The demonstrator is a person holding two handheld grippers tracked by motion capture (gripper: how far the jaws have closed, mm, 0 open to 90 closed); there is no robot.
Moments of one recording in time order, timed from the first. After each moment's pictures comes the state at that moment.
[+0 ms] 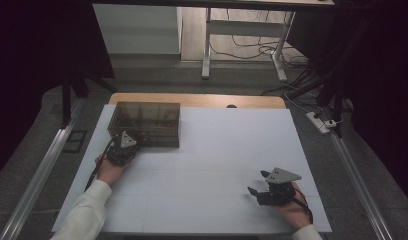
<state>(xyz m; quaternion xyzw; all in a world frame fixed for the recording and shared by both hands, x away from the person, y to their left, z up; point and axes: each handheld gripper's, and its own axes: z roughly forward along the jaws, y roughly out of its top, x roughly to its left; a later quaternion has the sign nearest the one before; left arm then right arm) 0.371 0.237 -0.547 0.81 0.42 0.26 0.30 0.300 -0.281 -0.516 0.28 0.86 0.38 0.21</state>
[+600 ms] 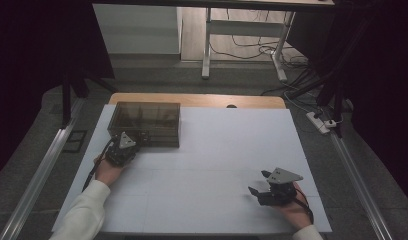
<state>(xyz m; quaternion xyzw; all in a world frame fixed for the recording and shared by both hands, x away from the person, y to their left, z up) 0.362 0.239 -0.541 0.82 0.41 0.25 0.31 0.299 -0.284 -0.514 0.28 0.86 0.38 0.21</state>
